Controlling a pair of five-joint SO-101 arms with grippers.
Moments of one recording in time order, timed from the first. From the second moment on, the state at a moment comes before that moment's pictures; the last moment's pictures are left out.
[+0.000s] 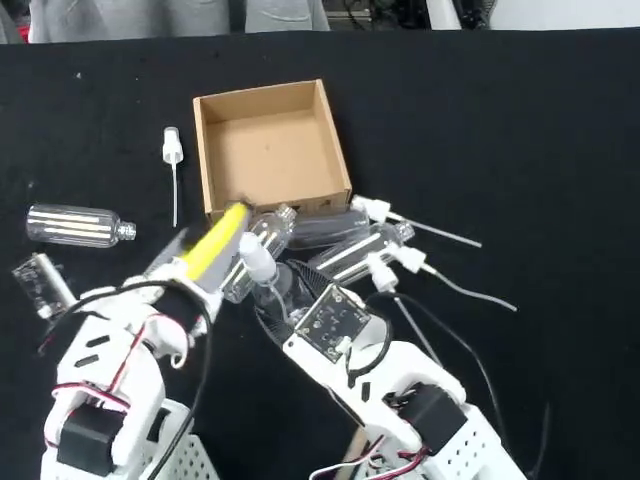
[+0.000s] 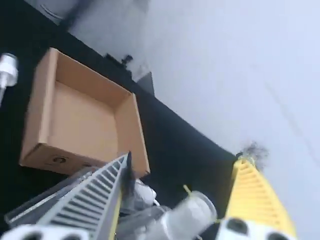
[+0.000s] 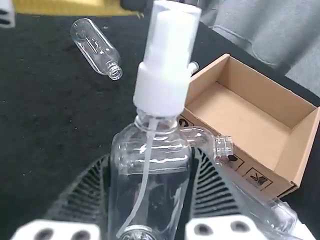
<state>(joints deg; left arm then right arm) 9.7 -104.7 68.4 53.8 44.9 -42.5 -101.7 86.7 48.0 14.9</state>
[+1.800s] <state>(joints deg) 9.2 -104.3 78.1 50.4 31.3 -37.0 -101.7 86.8 46.3 10.9</state>
